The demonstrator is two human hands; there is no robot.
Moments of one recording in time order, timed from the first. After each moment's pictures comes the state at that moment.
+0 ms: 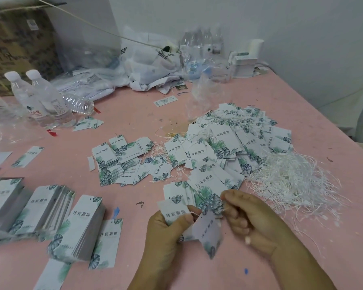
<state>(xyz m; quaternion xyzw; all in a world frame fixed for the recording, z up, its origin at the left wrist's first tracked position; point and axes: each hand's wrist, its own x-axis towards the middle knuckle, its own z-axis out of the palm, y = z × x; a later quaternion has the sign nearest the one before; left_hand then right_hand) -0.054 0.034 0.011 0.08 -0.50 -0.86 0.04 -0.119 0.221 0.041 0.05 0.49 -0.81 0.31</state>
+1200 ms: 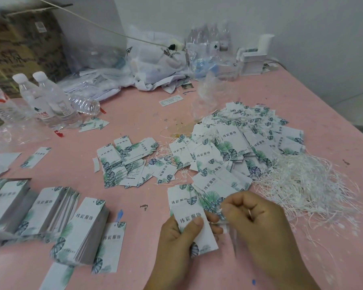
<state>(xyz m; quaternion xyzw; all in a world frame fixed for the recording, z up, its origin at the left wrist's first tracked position) -0.052 0.045 0.019 0.06 -0.54 -0.84 0.02 -0.079 0.197 0.090 -0.08 0.74 -0.66 0.03</state>
